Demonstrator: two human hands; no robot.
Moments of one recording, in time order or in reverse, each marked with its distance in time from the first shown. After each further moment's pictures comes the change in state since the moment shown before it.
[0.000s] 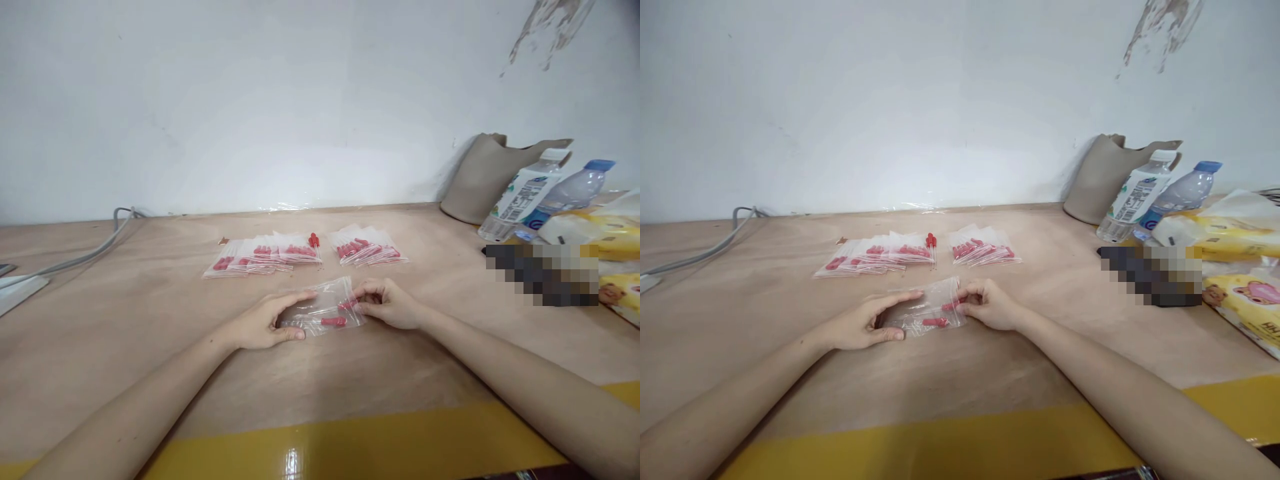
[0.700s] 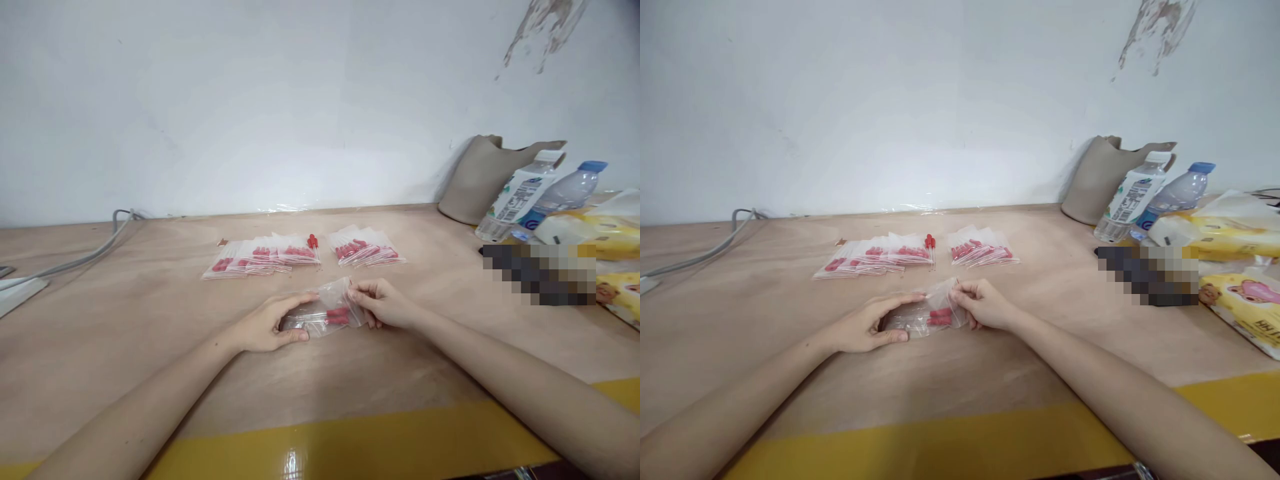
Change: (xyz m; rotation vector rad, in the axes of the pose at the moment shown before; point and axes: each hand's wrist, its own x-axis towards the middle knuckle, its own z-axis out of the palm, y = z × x) left_hand 0.004 0.003 0.006 0.037 0.020 0.044; right_hand 0.002 -0.014 0.010 0.171 -0.029 0.248
